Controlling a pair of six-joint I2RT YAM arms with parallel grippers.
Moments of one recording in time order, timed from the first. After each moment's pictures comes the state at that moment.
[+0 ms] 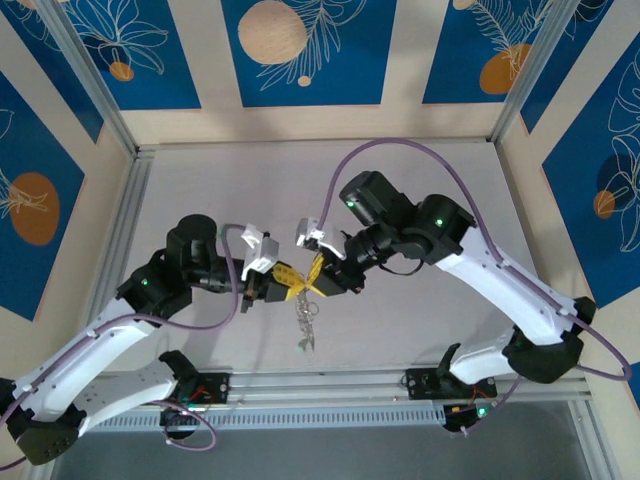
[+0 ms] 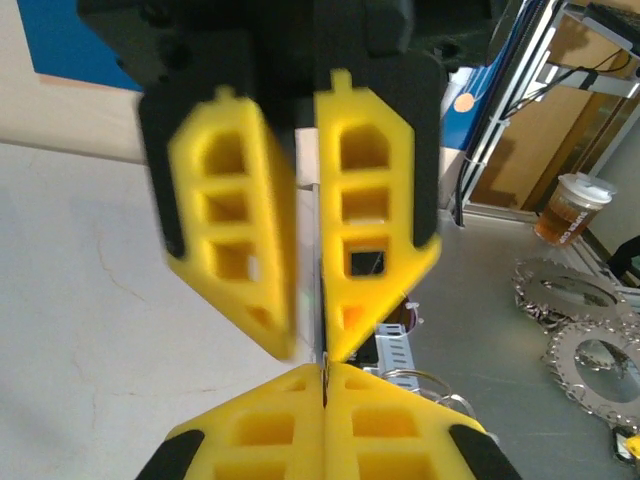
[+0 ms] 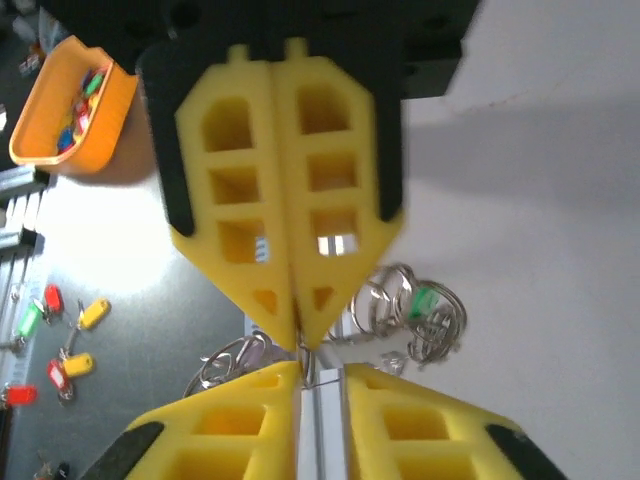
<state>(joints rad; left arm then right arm) -0.77 0.86 0.97 -0.41 0.85 0.05 0.93 1.34 1.67 -1.20 -0.59 -0.22</state>
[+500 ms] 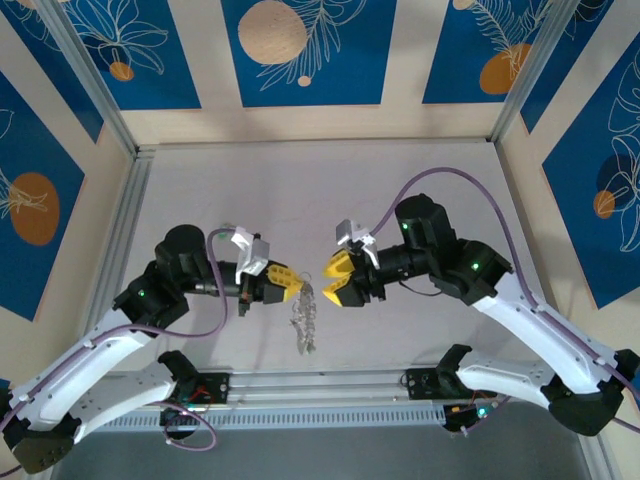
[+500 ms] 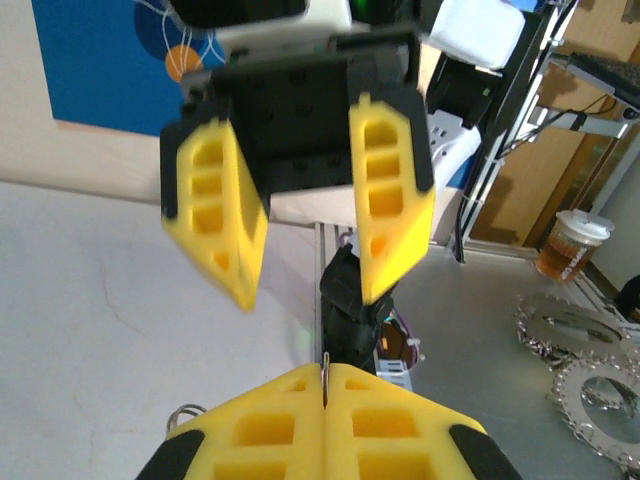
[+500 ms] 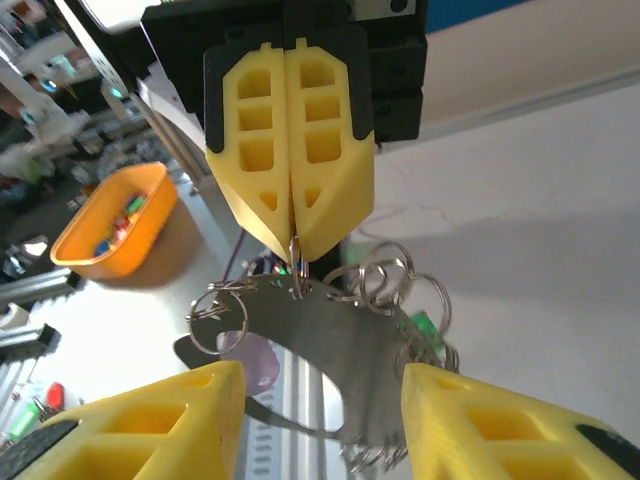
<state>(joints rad) -0.77 0.79 0.87 -0.22 0.83 -0.06 0.80 1.00 1.15 -0.65 -0.80 -0.04</state>
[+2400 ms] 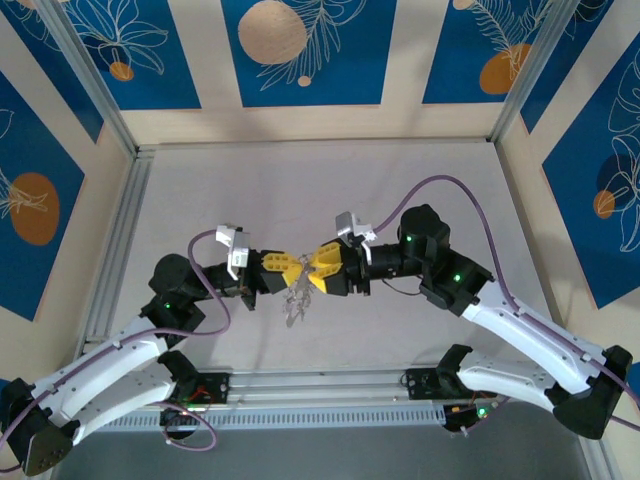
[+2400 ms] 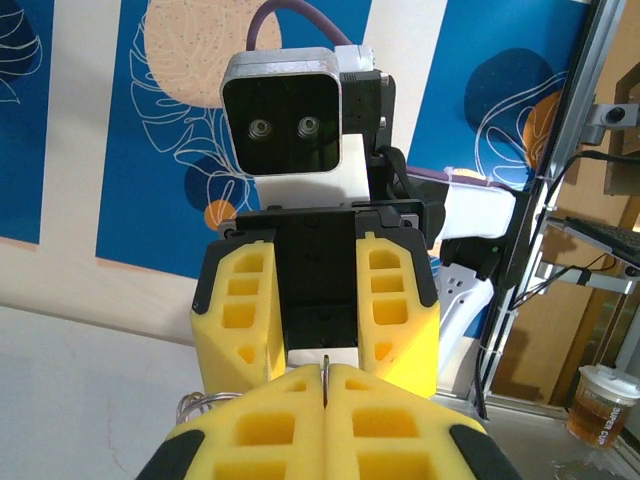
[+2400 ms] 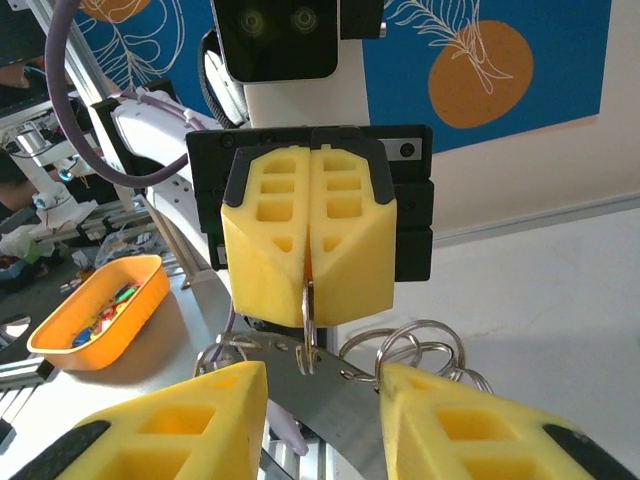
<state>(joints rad) -0.77 0.78 0.57 0.54 0.71 -0.43 0.82 0.96 0.95 -0.14 -0.78 0.15</state>
